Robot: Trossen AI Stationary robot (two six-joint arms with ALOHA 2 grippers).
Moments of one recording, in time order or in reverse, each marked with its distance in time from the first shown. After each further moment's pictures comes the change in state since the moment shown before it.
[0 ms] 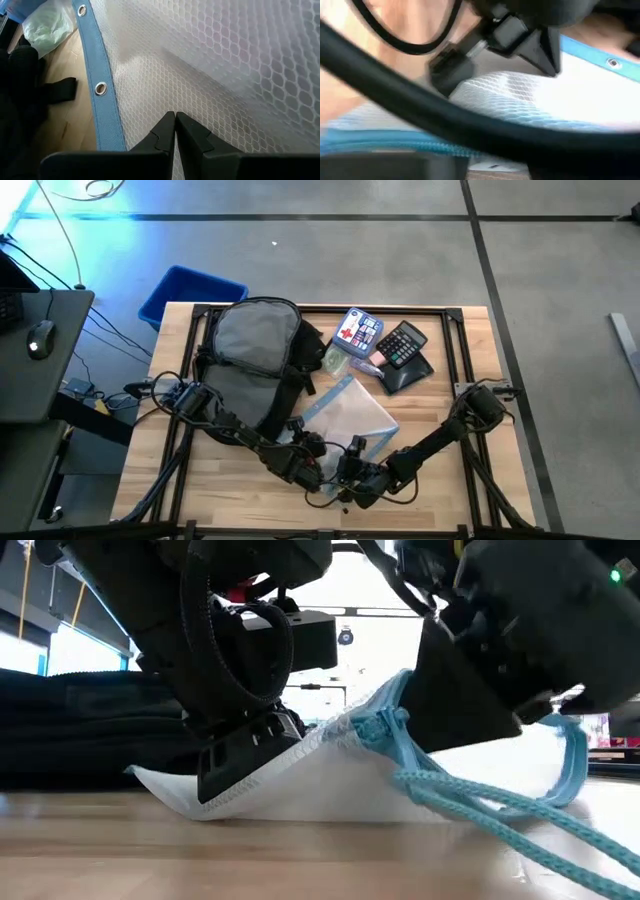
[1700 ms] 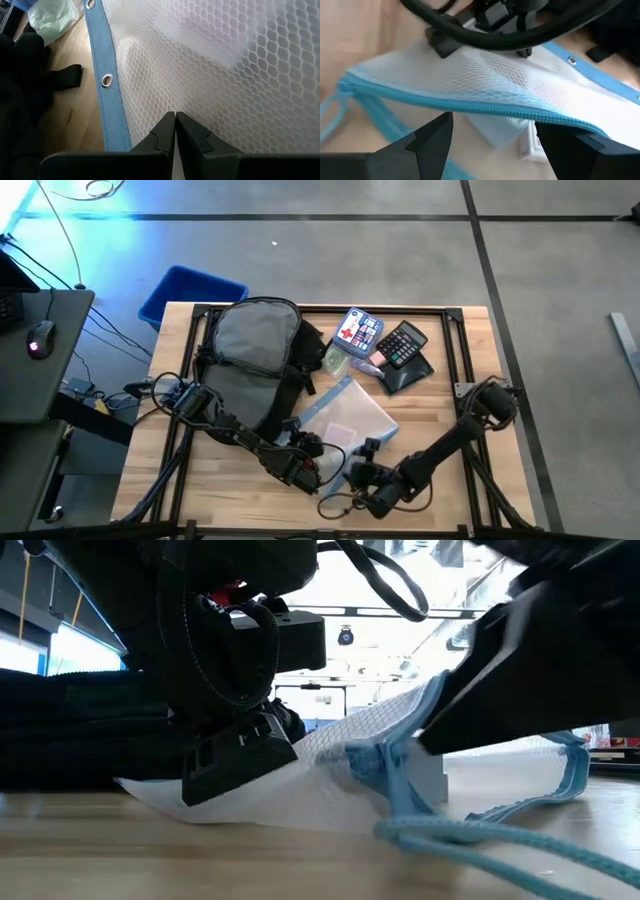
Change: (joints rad) left arm -0.010 0.001 0.000 -0.083 0.002 -0.079; right arm 0.054 -0.110 -0.004 -0.219 0.081 -0.027
